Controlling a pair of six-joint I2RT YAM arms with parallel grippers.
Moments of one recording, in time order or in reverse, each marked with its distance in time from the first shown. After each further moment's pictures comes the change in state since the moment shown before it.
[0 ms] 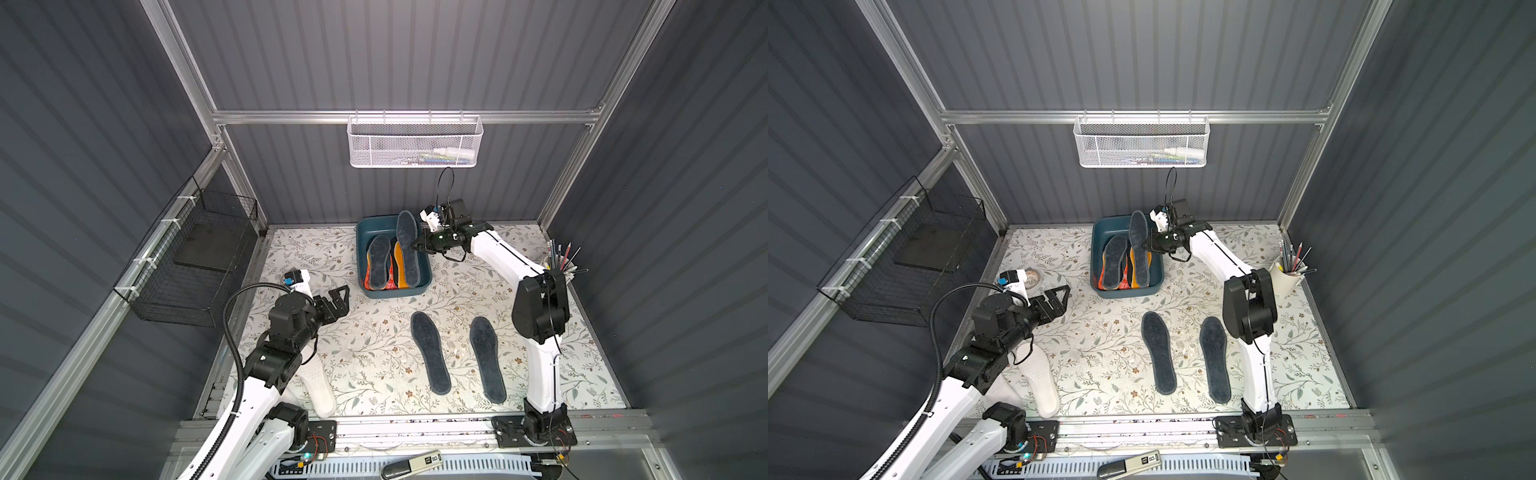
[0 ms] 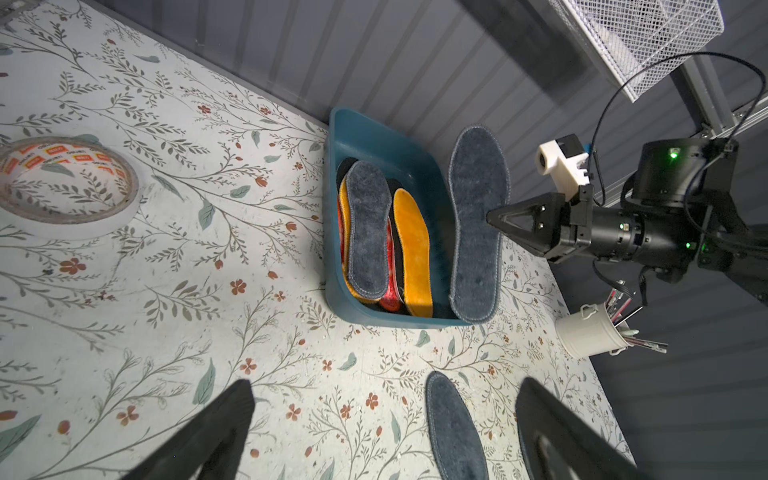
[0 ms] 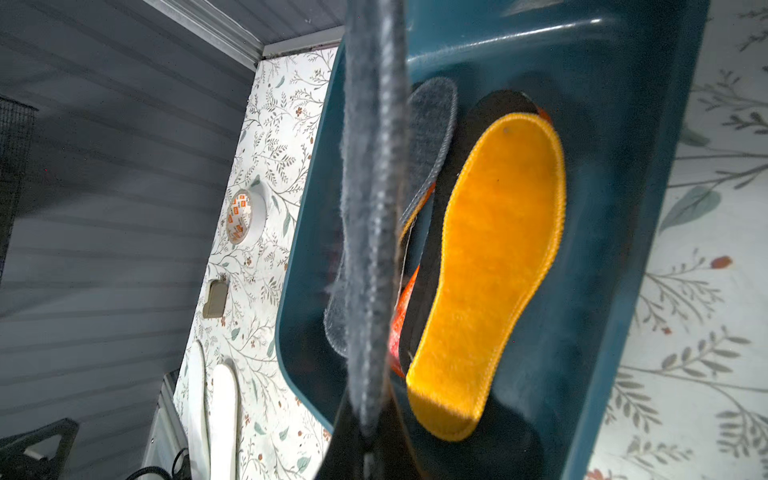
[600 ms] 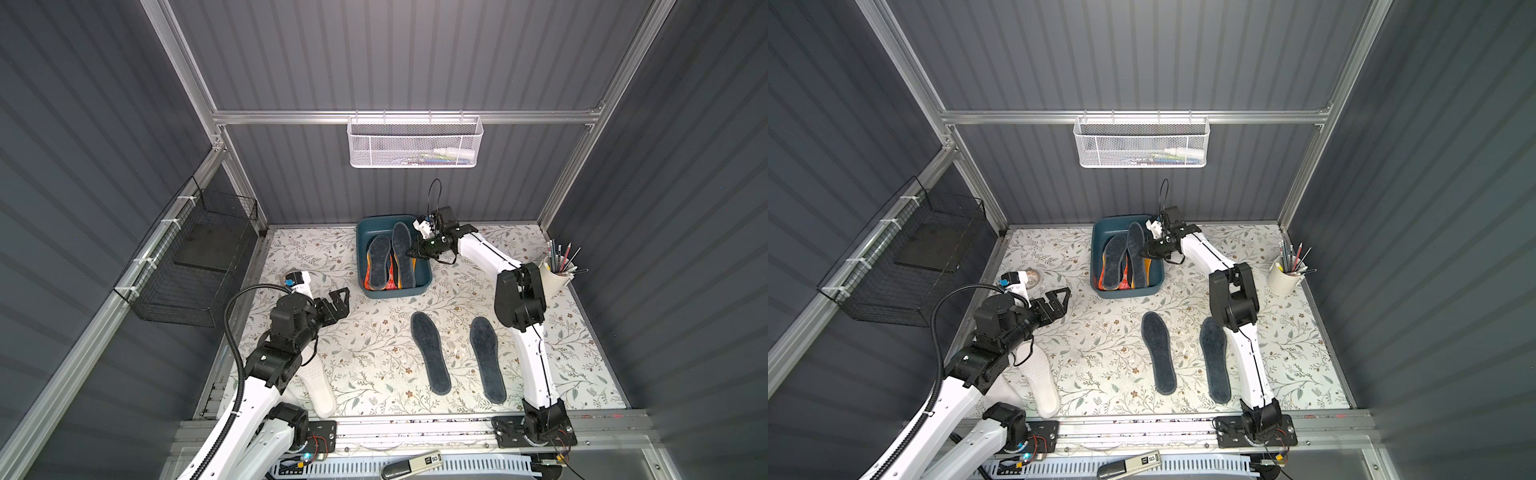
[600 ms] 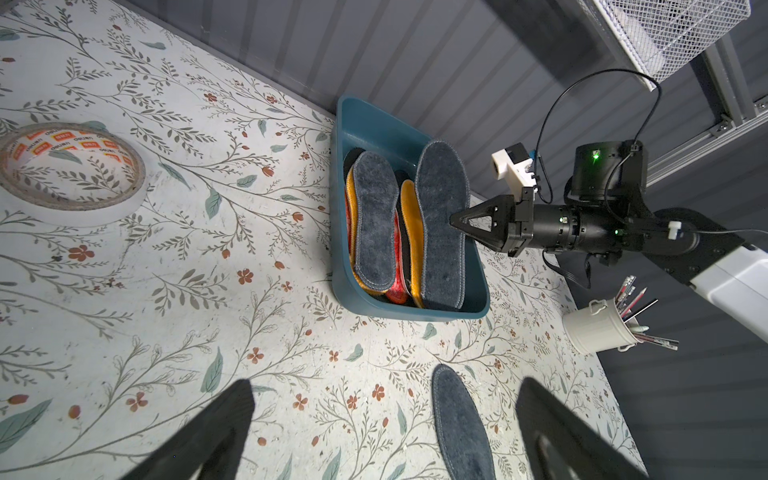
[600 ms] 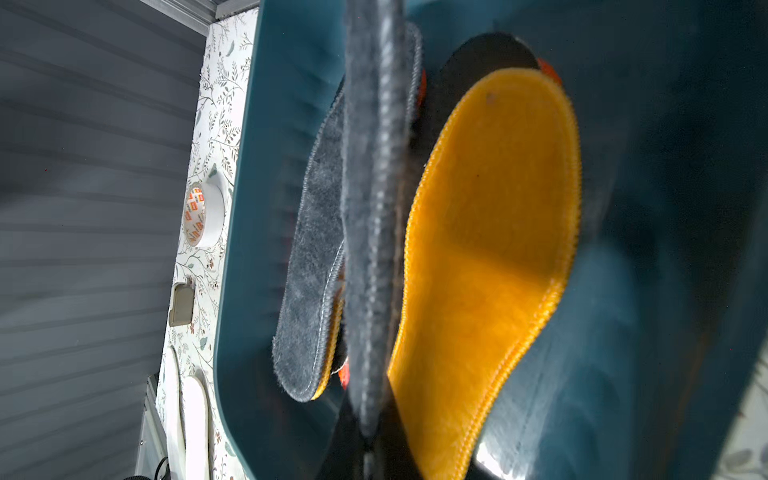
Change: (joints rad) left arm 0.000 0.014 0.000 -0.011 -0.003 0.000; right arm -0.001 0.210 0.141 -0.025 -0.036 -0.001
